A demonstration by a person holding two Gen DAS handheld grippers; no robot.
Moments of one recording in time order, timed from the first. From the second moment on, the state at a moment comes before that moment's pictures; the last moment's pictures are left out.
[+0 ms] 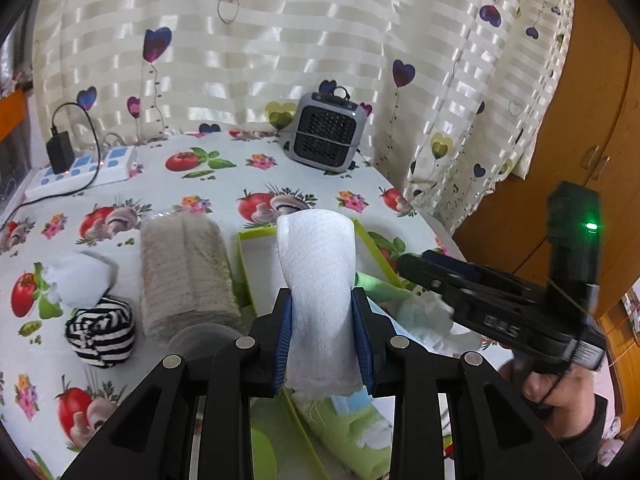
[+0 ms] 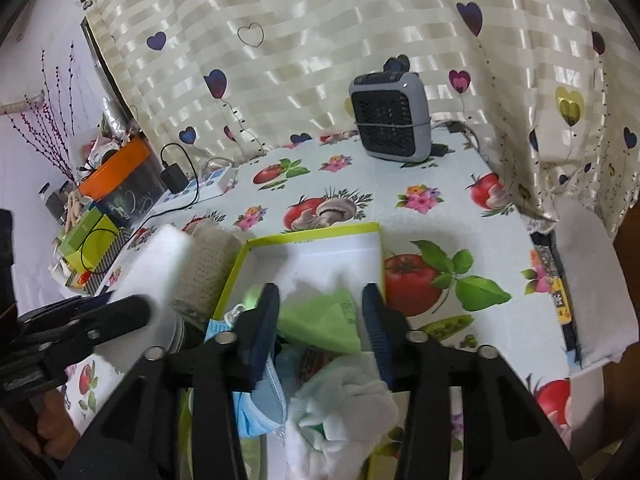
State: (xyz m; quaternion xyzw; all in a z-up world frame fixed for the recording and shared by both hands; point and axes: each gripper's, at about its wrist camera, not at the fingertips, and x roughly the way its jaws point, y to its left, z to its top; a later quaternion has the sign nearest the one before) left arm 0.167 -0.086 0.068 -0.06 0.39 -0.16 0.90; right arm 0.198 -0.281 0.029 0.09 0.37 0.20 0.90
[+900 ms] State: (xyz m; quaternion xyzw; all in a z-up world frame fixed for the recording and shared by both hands) left arm 0.197 -0.106 0.050 -0.06 0.42 -0.18 0.89; right arm 0.150 -0.284 0.041 0.11 0.35 0.22 0.90
